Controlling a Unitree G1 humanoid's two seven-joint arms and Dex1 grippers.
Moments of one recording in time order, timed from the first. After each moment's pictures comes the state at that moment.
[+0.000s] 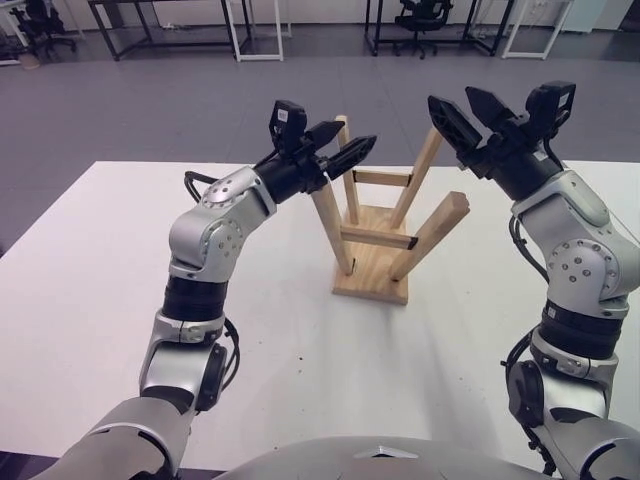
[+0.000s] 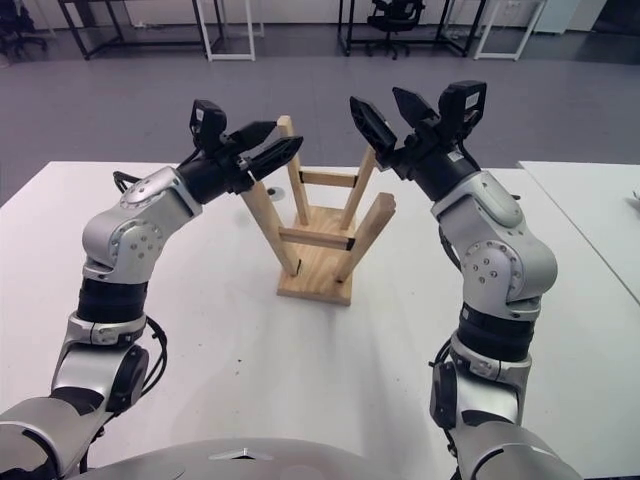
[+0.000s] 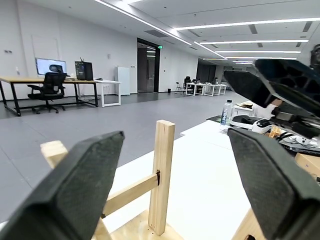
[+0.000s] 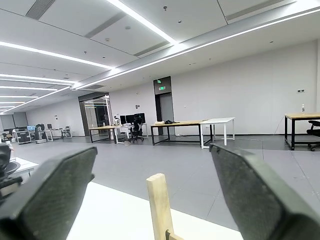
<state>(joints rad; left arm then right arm) -0.70 0.23 -0.03 -0.03 -0.62 0.62 -0.50 -0.53 -0.35 -0.29 -0.33 0.71 0.69 0.37</state>
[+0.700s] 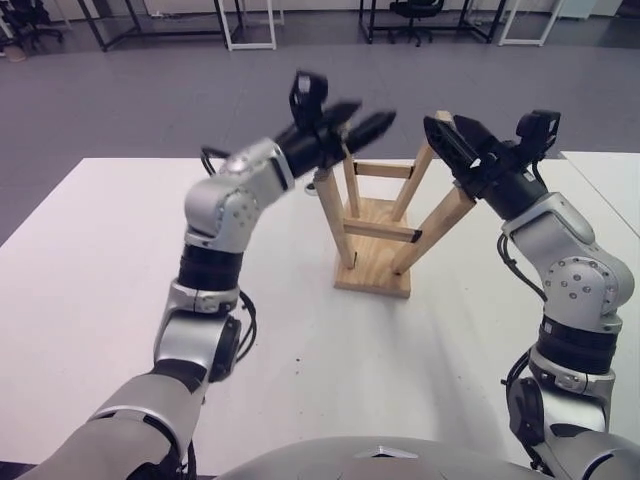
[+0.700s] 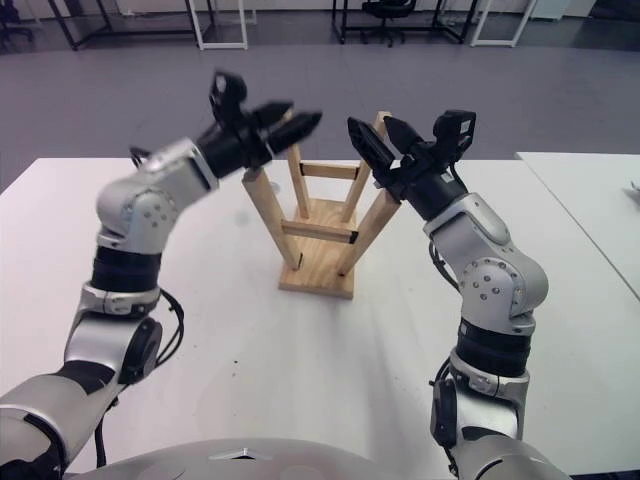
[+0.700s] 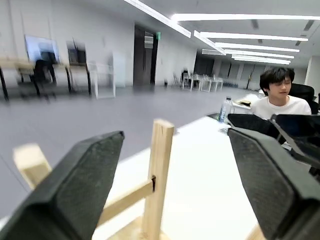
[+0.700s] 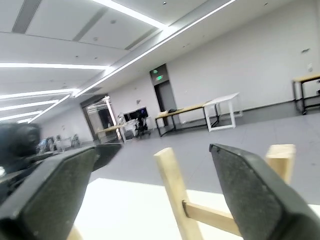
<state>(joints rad) -0.80 0.20 -0.11 0.09 -0.54 0.55 -0.48 -0.41 -0.33 -0.28 -0.31 0.83 0.66 0.30</state>
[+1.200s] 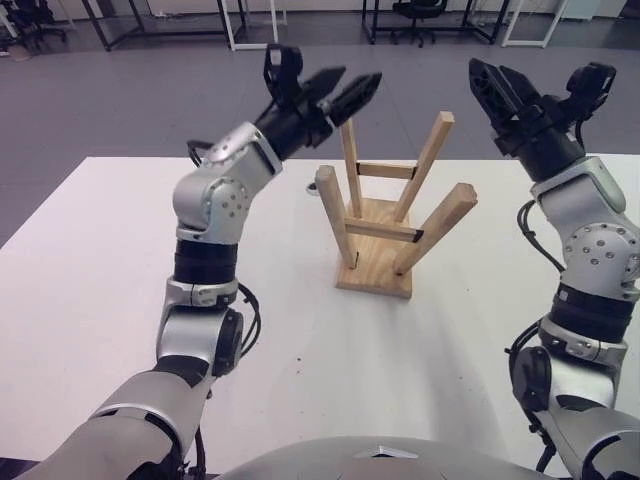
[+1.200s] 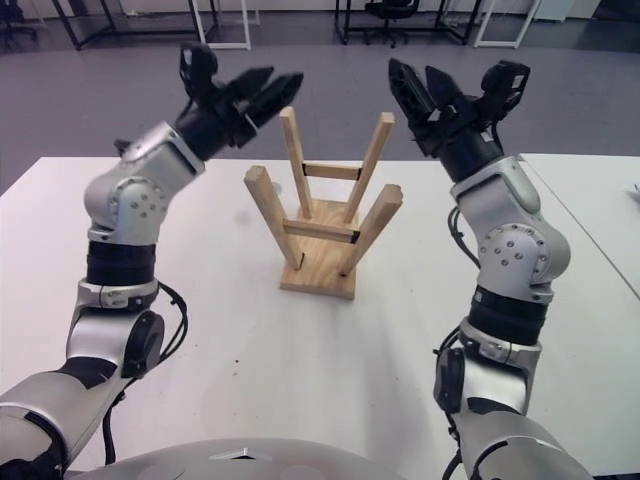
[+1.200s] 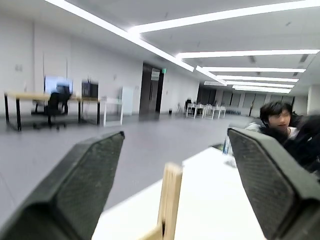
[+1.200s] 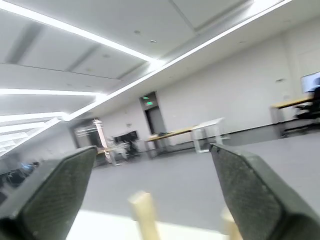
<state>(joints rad) -0.92 0.22 0.12 -0.01 -0.68 0.63 -0.45 -0.59 -0.49 -0.31 -0.09 0.74 0.58 0.35</state>
